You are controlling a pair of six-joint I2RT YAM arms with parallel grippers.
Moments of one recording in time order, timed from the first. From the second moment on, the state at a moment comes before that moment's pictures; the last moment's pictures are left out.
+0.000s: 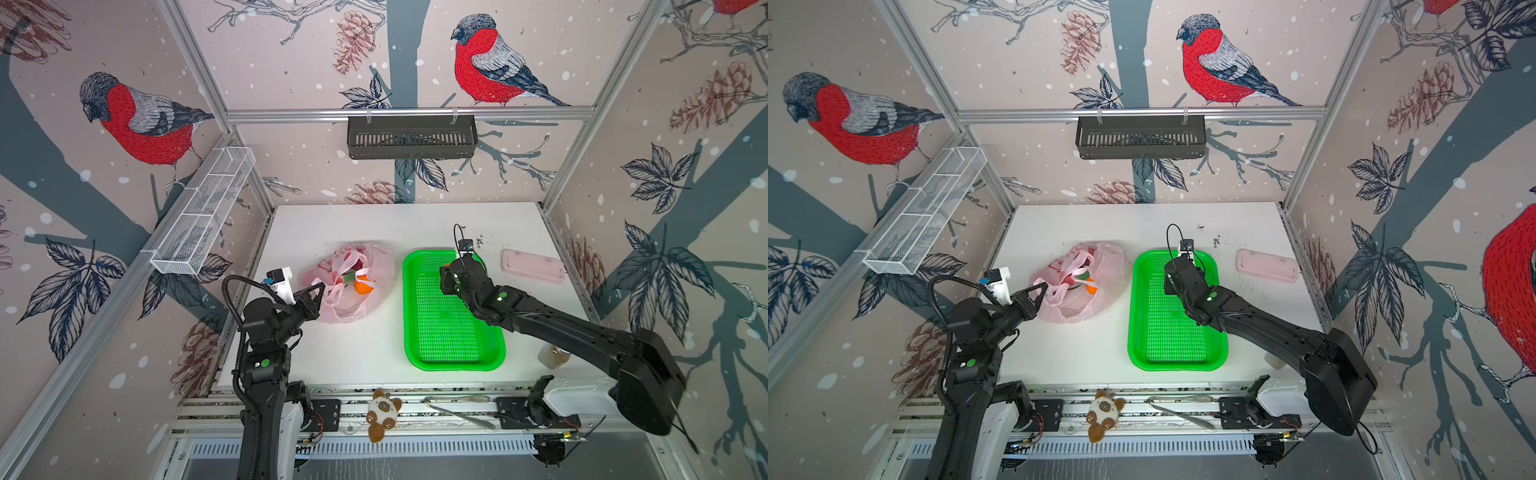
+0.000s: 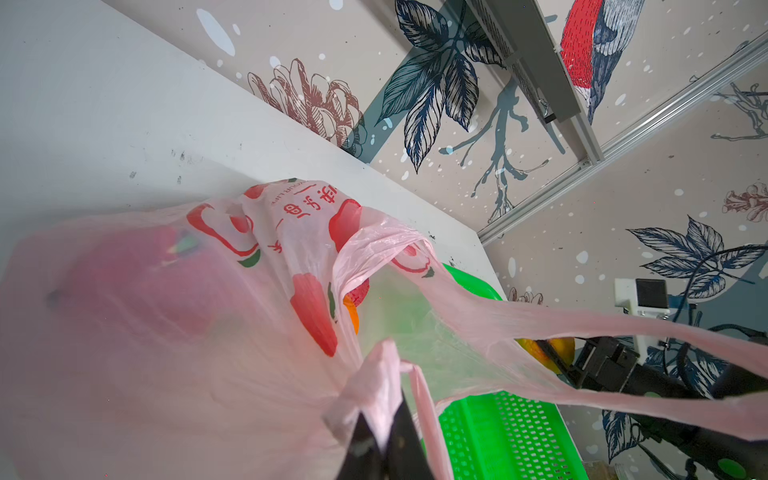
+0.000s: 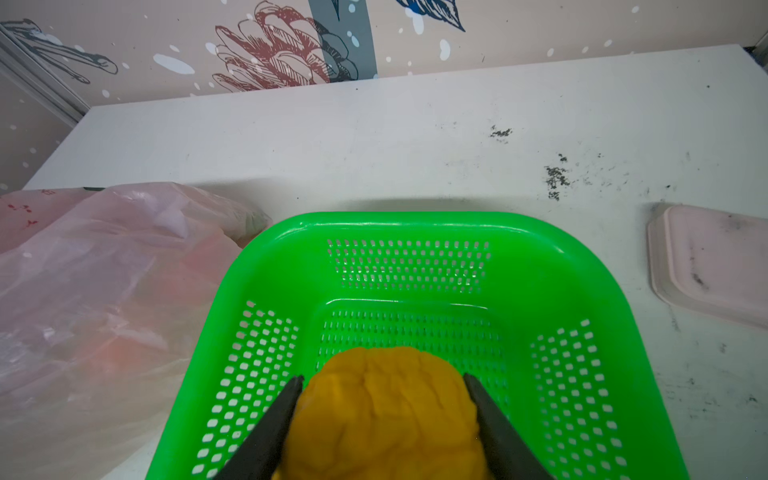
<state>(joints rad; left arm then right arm) 0.21 0.52 0.38 -0.12 0.69 -0.57 0.78 1.34 0.86 -0.17 0.43 0.51</state>
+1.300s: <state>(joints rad) 0.21 0.51 0.37 -0.12 0.70 -0.58 0.74 1.86 1.10 -0.03 0.25 0.53</state>
